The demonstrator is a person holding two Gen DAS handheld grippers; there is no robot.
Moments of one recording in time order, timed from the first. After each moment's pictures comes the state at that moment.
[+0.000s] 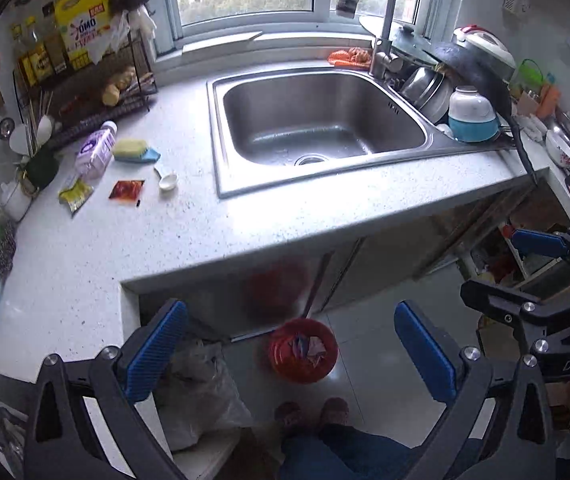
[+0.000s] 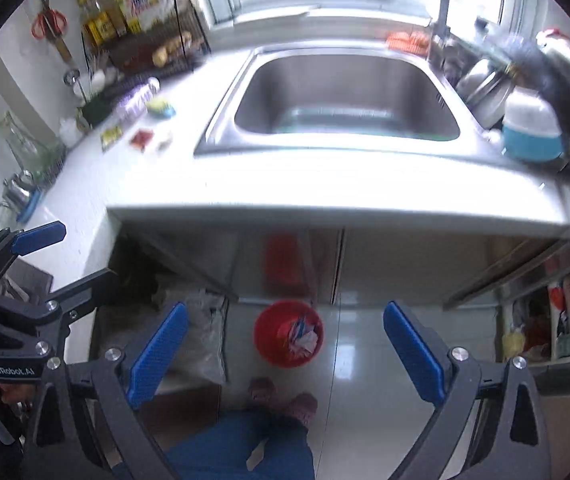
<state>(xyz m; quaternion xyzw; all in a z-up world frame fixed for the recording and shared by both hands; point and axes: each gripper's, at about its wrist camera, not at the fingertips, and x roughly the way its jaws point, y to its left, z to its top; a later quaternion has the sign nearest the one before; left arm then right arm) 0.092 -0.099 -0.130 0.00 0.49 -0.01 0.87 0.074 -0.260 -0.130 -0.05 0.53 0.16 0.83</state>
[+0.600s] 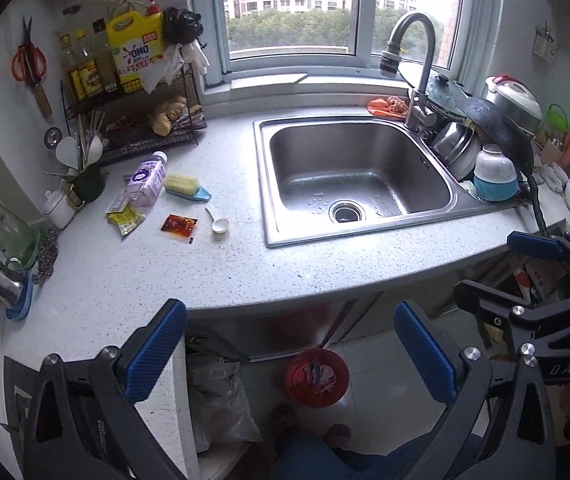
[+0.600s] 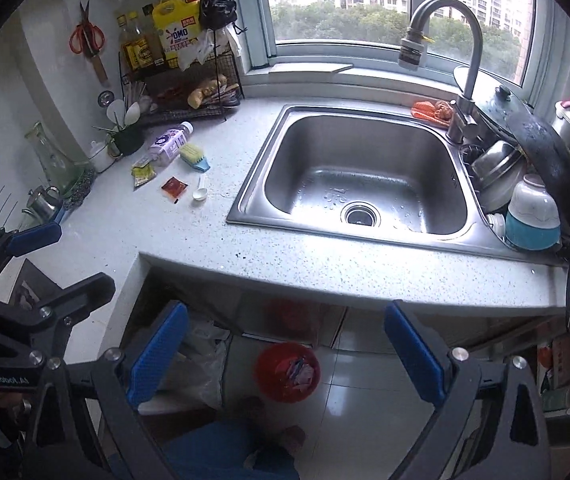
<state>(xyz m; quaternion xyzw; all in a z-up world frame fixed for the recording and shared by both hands) 0.096 -0.064 -0.060 -0.02 0.45 0.07 0.89 0.104 -0.231 -0.072 -0.09 0.48 0.22 0.84</state>
